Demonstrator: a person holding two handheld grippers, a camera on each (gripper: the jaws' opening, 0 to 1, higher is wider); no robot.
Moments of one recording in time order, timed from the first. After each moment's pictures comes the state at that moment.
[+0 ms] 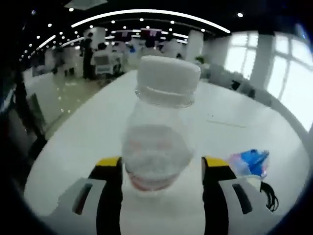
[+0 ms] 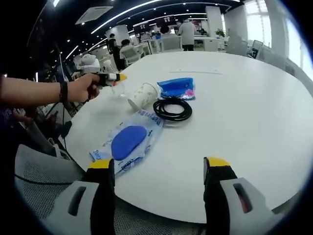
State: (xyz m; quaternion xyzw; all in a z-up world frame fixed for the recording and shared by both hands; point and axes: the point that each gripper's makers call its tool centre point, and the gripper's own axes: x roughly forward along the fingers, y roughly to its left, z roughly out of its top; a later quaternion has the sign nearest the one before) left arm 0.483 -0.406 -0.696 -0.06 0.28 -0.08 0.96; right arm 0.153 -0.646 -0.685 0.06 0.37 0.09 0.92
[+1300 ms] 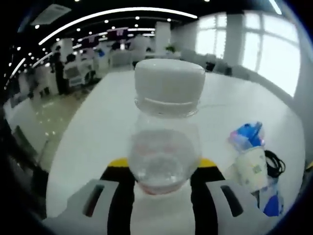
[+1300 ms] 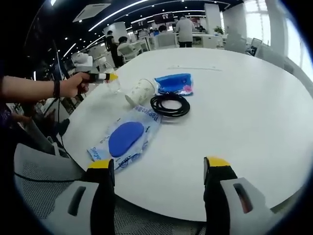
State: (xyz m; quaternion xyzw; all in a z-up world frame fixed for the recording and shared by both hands) left arm 0.492 -0.389 -0.697 0.04 0.29 -0.21 0.93; right arm 0.150 -0.645 -0.691 0.05 0.38 0.10 0.92
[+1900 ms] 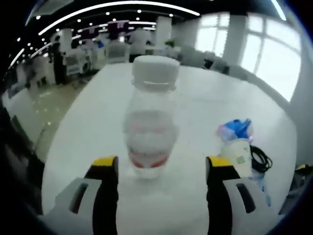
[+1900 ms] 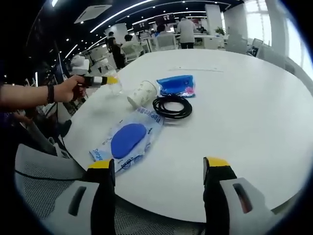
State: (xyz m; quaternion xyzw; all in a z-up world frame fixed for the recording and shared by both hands) left arm 0.445 -0.389 -0.692 0.01 0.33 -0.23 0.92; right arm 0.152 -0.641 -0.688 0.06 0.37 0.10 0.92
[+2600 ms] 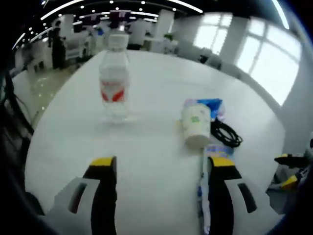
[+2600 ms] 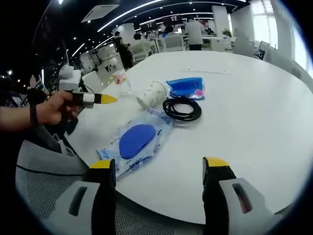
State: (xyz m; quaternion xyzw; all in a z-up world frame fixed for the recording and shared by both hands) left arm 0.318 -0.416 -0.699 -0.03 0.37 -0.24 0.90; right arm 0.152 -0.625 -0.684 0.05 0.36 0.14 0.92
